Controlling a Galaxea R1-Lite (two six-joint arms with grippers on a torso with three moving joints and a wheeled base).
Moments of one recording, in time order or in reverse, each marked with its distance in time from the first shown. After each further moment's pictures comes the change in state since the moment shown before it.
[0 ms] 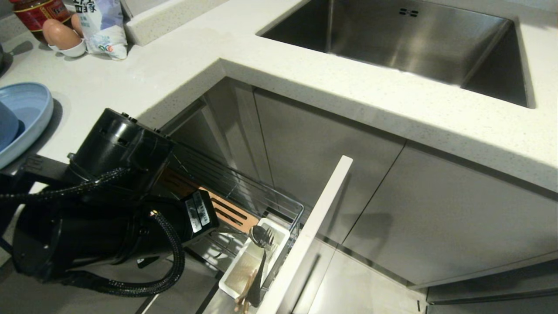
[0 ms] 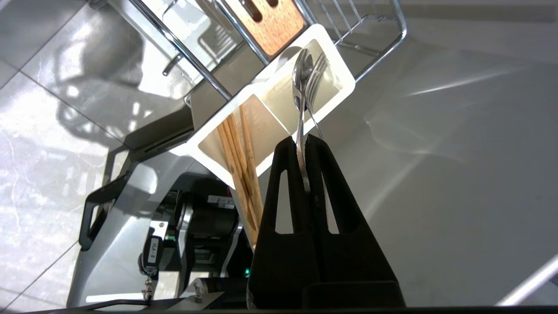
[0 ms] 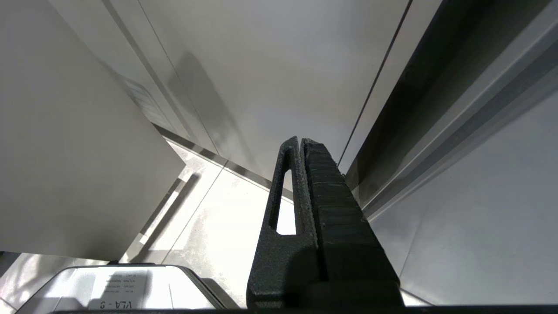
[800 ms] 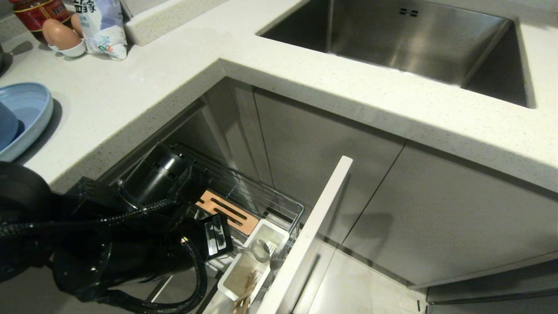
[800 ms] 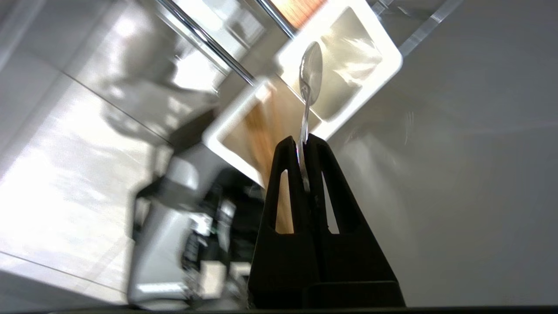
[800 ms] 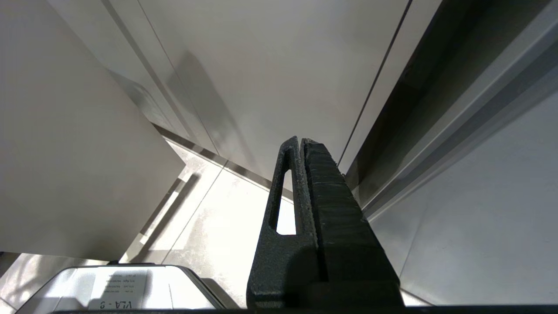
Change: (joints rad) left arm -0.047 0.075 0.051 -0.004 0.059 0.059; right arm 0.000 0.000 0.000 0.000 0.000 0.000
